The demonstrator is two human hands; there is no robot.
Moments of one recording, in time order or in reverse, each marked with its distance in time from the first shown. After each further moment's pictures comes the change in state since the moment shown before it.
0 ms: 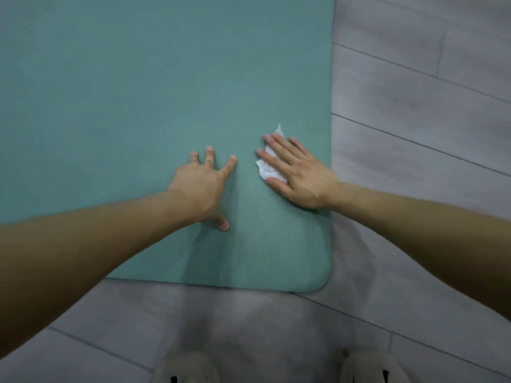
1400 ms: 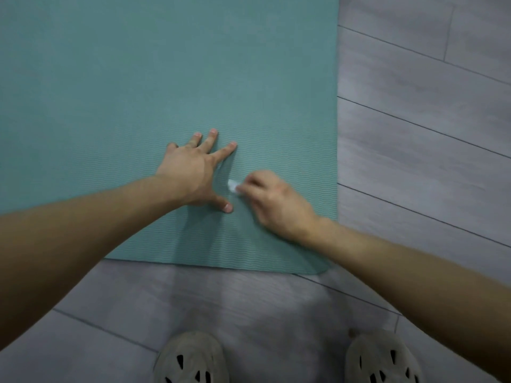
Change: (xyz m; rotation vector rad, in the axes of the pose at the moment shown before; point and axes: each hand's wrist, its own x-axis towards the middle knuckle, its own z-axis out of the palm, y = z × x) left_hand -0.004 -0.024 0.024 -0.013 0.140 0.028; right_hand -0.028 -0.114 0.019 0.323 0.340 -0.122
